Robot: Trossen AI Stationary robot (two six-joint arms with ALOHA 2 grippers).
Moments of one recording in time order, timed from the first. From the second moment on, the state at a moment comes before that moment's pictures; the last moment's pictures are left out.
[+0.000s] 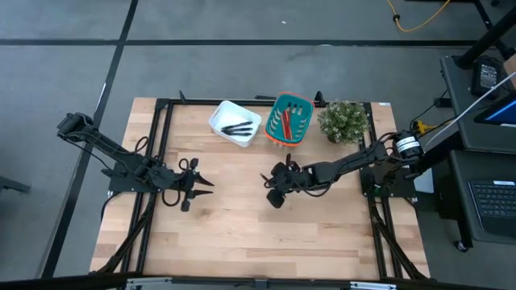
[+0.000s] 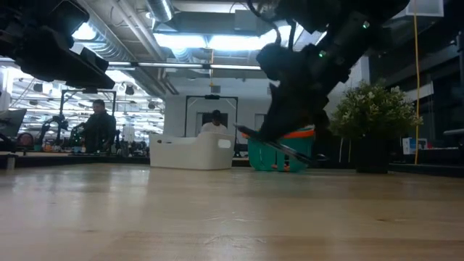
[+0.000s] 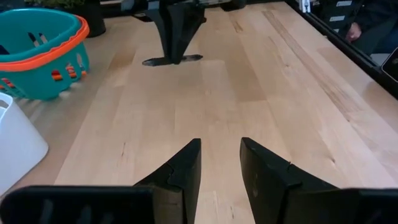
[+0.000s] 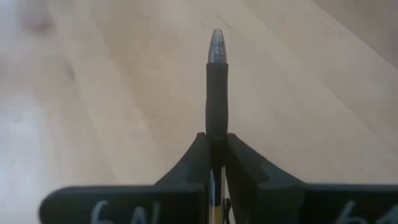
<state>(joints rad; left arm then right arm) -0.45 0.74 0.21 0.10 -0.38 -0.13 0.18 1.74 0.94 -0.08 0.29 0.70</state>
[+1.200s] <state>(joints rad) -0.45 0.74 0.21 0.18 -0.52 -0.15 0.11 1.74 0.92 0.61 0.06 0.14</state>
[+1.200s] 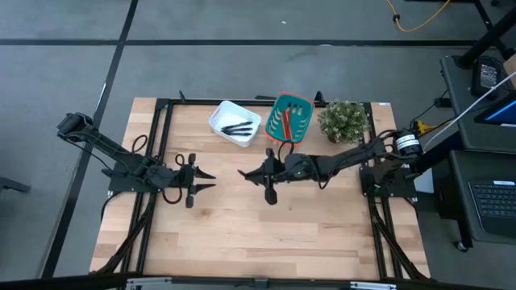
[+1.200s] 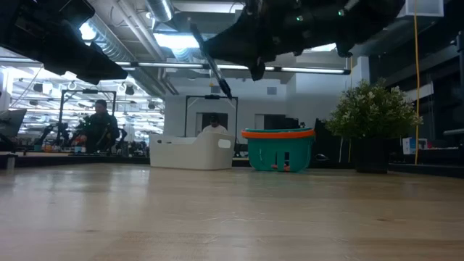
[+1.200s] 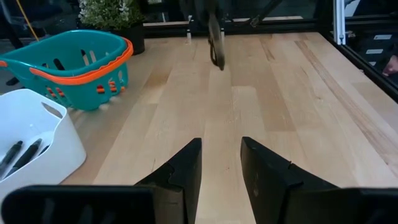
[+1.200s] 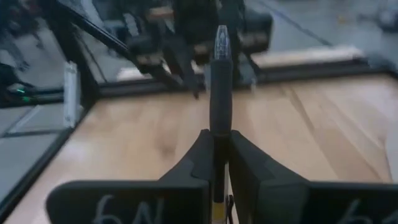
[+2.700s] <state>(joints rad) -0.25 0.74 0.21 0.21 -0.53 -0.02 -0.16 2.18 1.24 0.97 0.45 -0.09</state>
